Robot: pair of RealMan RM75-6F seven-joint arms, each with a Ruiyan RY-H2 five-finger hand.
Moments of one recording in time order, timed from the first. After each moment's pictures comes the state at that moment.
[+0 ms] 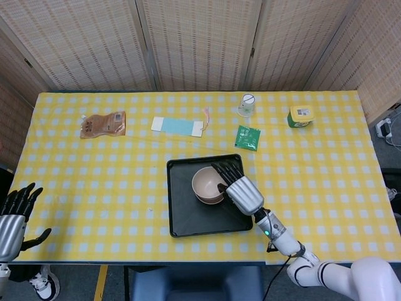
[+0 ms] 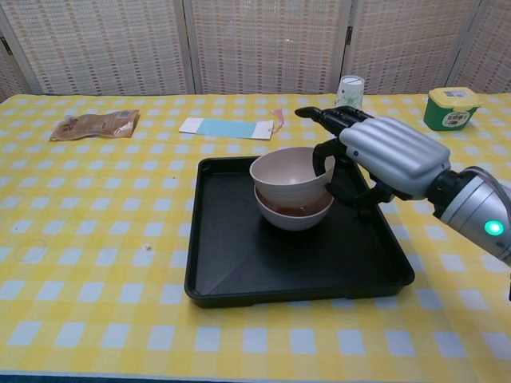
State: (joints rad) left arm -0.09 -1.08 -0.02 -1.63 1.55 1.50 0.01; right arm 0.63 -1.78 0.07 -1.05 -1.66 1.26 -0.07
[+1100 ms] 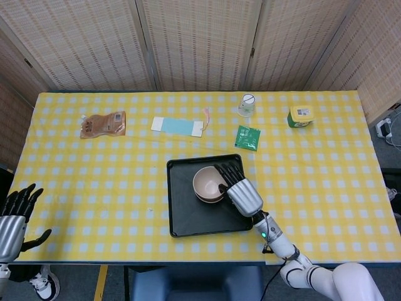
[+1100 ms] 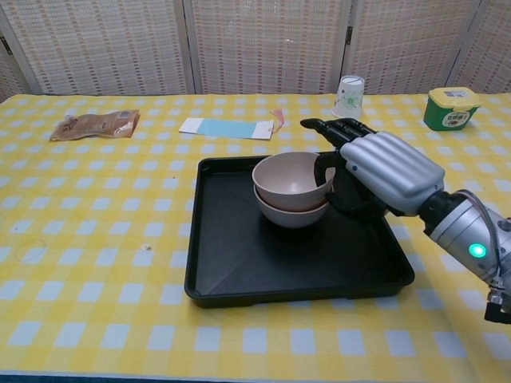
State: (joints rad) left arm -0.08 -1.07 -0.02 -1.64 1.54 1.50 0.01; right arm 0.60 -1.94 0.06 -0.81 -1.65 1.34 0.00
